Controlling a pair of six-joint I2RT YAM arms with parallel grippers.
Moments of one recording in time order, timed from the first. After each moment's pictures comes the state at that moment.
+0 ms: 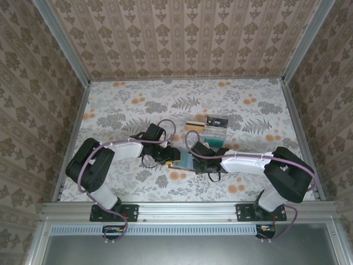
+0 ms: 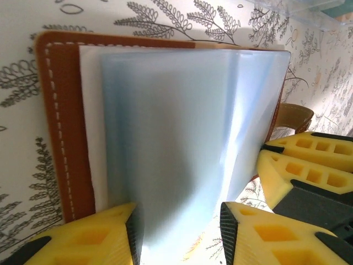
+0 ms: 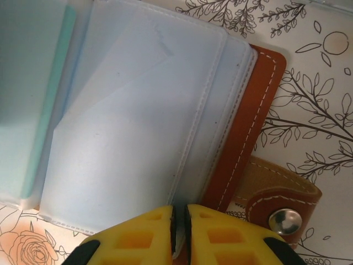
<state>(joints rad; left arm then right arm) -0.64 1.64 0.76 -0.21 0.63 -0.66 0.87 1.55 0.75 -0.38 0.15 0.73</state>
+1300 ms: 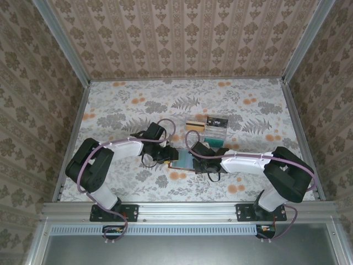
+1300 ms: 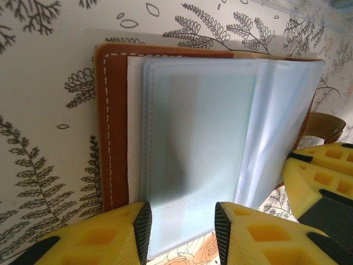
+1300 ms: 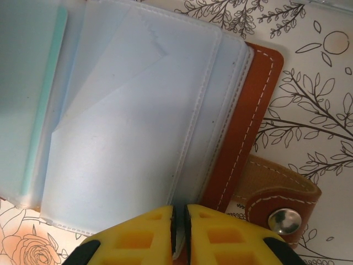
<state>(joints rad) -0.64 1.64 0.79 -0.30 0.54 -0.64 0.88 1.55 0.75 -0.37 0.15 0.74</state>
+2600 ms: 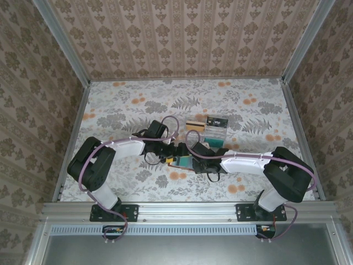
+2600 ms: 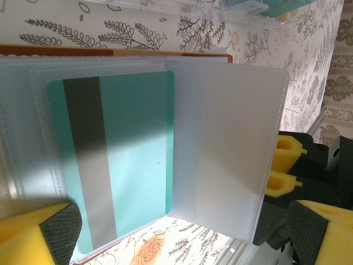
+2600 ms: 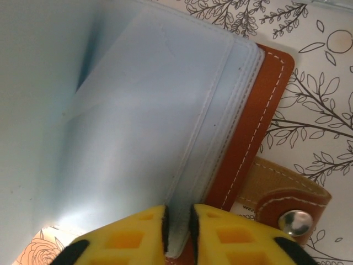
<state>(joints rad) -0.65 1.66 0.81 -0.18 0.71 -0.65 0.88 1.55 0.75 -0.36 0.16 0.77</state>
